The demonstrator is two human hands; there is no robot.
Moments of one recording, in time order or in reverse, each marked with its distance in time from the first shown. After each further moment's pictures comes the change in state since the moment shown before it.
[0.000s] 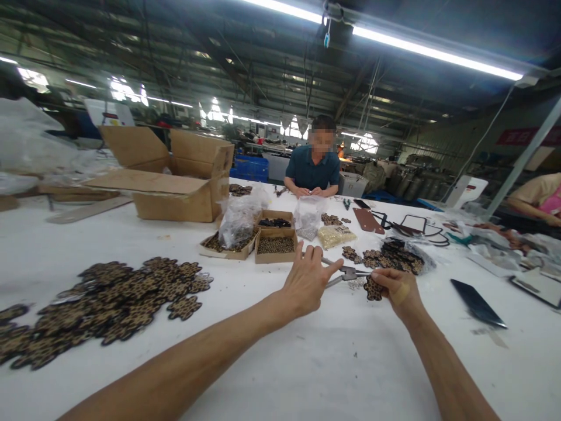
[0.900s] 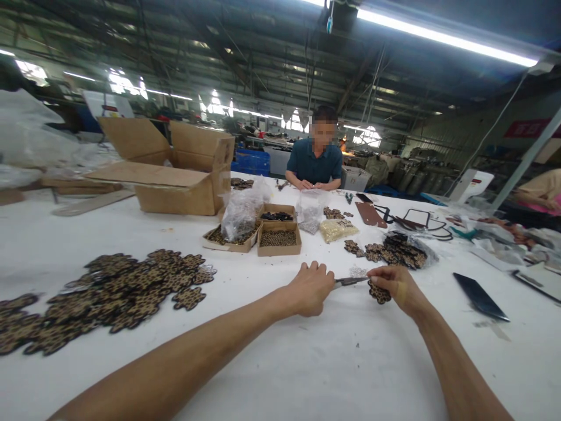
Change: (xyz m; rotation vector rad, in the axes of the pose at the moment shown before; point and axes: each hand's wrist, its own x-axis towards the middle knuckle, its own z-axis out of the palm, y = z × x) left_hand -0.004 0.002 0.022 -0.130 -0.363 0.075; right_hand -0.008 -0.009 -0.010 -0.133 -0.327 0.053
